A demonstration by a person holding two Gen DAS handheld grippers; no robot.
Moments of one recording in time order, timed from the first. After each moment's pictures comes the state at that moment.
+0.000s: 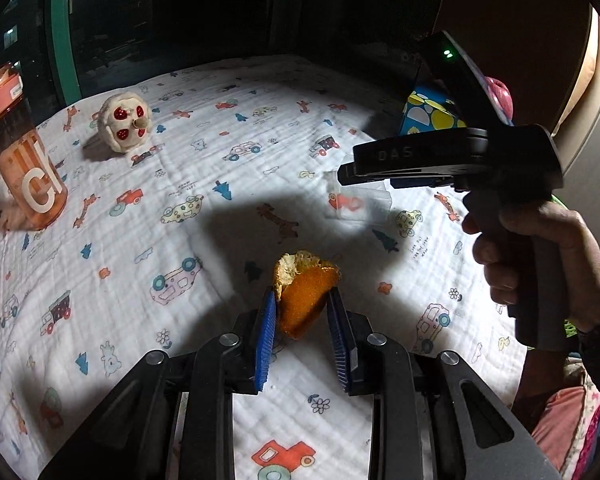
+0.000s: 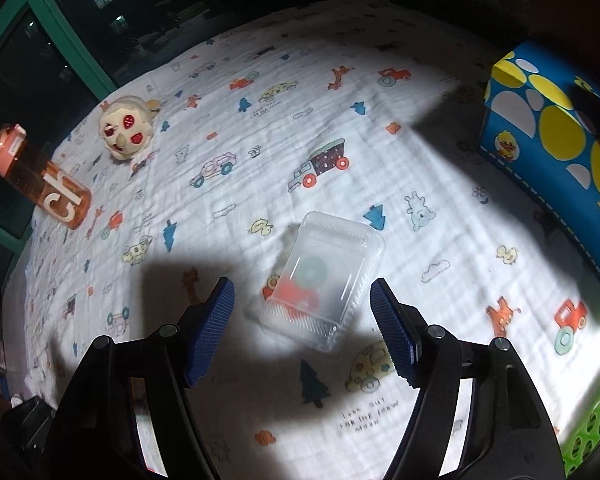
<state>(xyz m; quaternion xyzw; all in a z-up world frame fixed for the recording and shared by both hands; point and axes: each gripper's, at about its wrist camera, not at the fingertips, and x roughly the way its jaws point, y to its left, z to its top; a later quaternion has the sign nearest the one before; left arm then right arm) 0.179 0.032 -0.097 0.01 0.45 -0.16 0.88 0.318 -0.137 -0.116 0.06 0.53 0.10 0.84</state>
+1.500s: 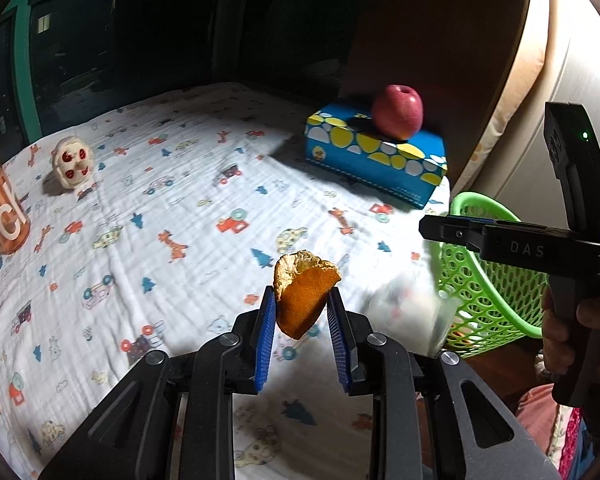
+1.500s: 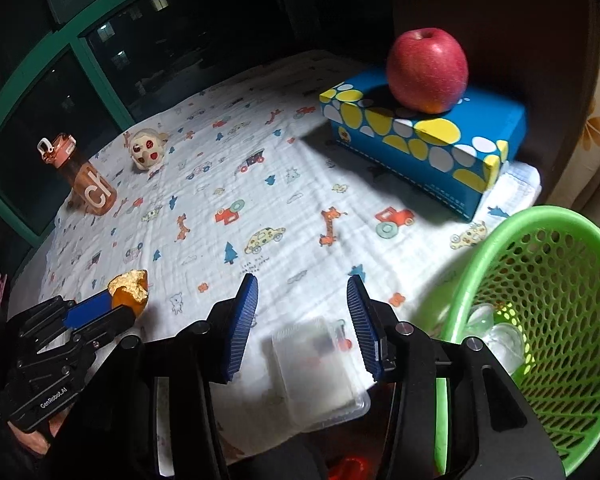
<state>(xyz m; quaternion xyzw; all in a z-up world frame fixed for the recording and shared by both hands) 0.125 -0.057 -0.051 0.00 0.41 -0.23 0.88 0.156 -0.265 -0.039 0.07 0.45 0.08 0.89</state>
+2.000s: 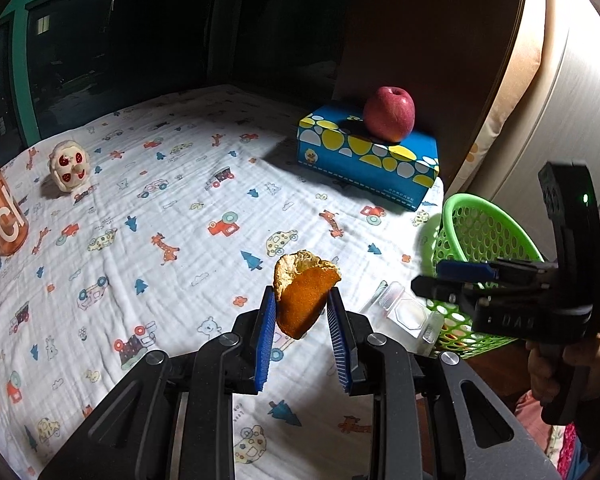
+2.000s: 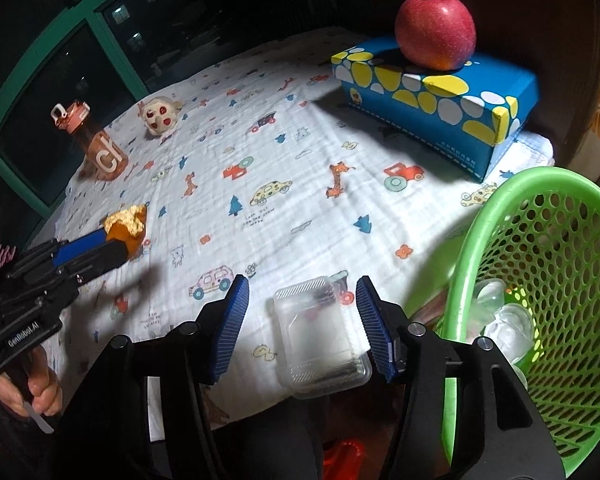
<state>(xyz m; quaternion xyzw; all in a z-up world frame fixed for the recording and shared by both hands) 0.122 -0.059 -0.047 0.00 0.41 -0.22 0.89 0.133 -0.263 -0.067 0.06 0.48 0.13 0.87</state>
